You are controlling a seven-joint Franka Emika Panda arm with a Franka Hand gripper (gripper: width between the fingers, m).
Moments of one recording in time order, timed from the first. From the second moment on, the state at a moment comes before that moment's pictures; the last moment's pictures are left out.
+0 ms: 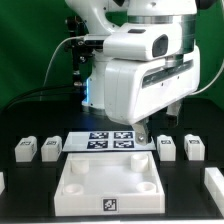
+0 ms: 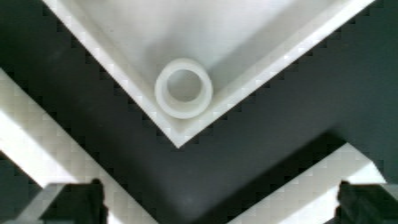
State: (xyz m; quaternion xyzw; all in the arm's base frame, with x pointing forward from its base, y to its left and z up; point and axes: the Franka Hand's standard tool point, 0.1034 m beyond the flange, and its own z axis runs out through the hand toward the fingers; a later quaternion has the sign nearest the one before) arm 0.566 0.056 0.113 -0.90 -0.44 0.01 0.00
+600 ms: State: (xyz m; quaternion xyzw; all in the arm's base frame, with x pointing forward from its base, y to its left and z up) arm 0.566 0.056 0.113 -0.90 -0.44 0.01 0.00
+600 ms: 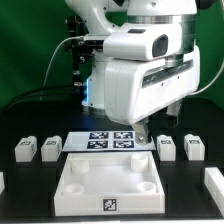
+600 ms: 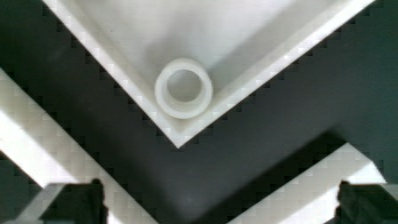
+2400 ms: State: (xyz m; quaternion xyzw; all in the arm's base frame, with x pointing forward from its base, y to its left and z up) arm 0.428 -0.013 0.014 -0.70 -0.71 0.02 0.04
